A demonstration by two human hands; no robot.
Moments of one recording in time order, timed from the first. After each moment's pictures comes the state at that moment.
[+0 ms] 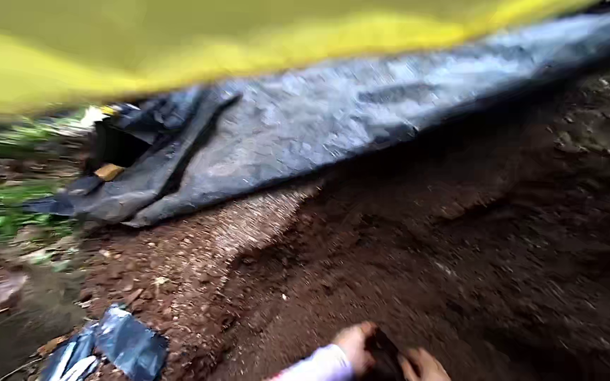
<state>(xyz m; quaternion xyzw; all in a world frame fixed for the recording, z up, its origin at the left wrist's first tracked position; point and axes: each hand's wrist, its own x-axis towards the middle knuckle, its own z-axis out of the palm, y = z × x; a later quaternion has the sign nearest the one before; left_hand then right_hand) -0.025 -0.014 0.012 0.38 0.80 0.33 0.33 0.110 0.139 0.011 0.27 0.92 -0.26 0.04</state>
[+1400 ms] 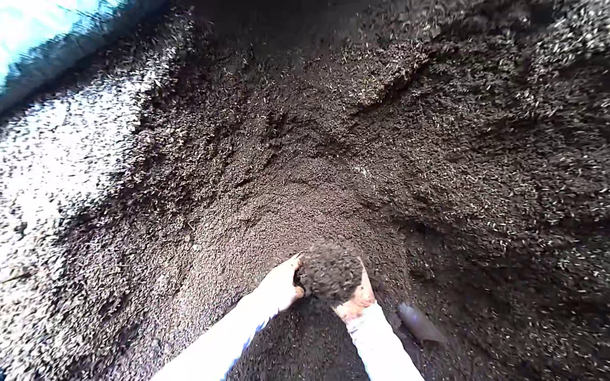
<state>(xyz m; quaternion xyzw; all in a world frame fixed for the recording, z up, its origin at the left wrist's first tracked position) -0.038 -0.003 0.002 0.40 0.75 0.26 0.45 0.103 0.113 -0.002 0.34 0.21 -0.89 -0.21</state>
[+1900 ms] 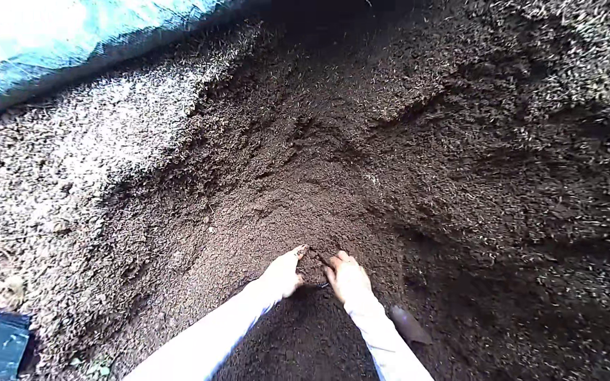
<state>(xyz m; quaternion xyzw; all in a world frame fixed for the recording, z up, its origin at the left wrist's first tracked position) -0.037 -0.028 0.012 0.39 0.76 0.28 0.43 0.079 0.115 0.022 0.35 0.89 -0.17 0.23</state>
